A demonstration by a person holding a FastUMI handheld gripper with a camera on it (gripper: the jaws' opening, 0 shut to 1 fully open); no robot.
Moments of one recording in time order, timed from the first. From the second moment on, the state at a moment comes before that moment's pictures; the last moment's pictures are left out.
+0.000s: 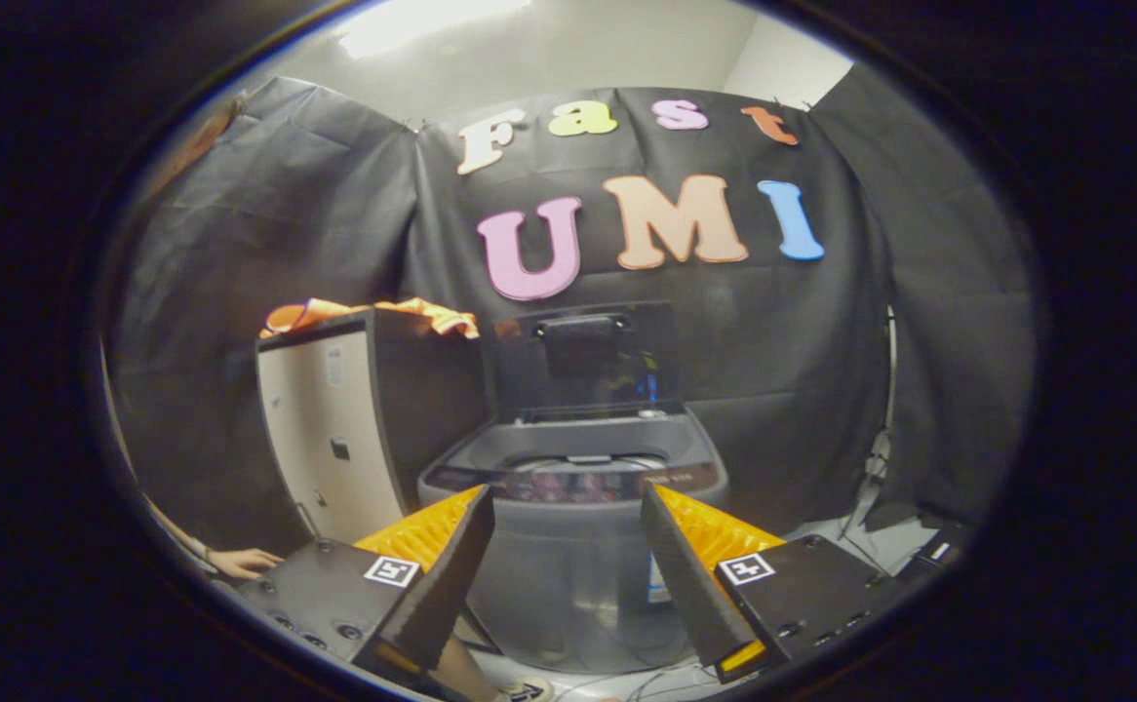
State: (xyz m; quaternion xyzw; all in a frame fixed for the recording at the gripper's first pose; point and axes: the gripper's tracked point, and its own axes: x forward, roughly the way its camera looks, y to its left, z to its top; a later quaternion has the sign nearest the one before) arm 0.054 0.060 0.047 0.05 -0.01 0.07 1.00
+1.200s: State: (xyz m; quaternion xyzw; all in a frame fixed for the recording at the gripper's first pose) arm 0.313 0.422 0.283 -0.03 0.12 0.26 0.96
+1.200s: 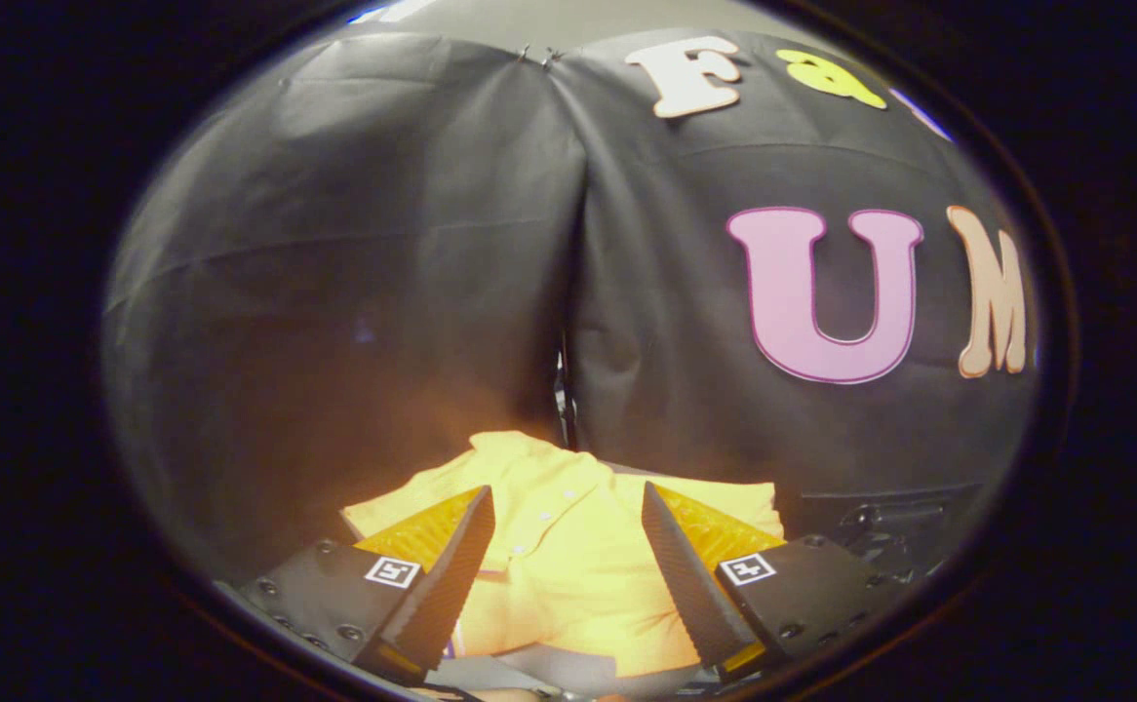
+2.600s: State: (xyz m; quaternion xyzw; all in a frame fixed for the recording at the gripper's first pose) arm 0.346 0.435 0.200 -0.02 0.27 0.20 0.94
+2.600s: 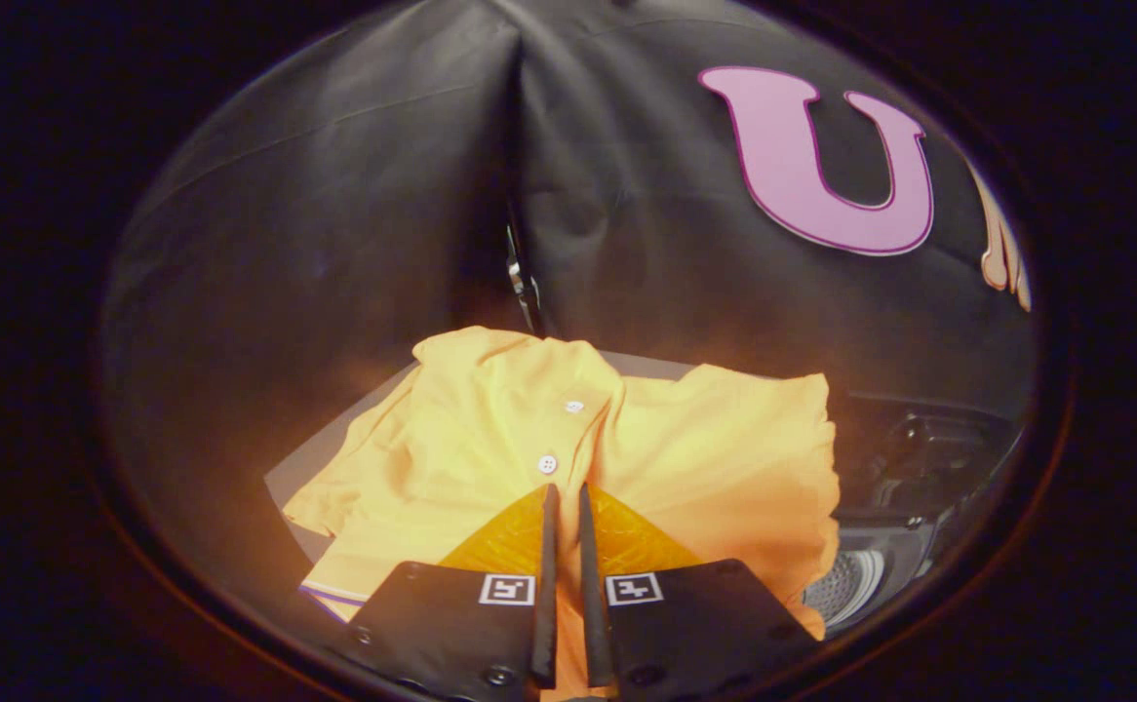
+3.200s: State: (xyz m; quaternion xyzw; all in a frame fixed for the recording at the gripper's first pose) arm 0.347 0.328 0.263 0.02 0.20 0.10 0.97
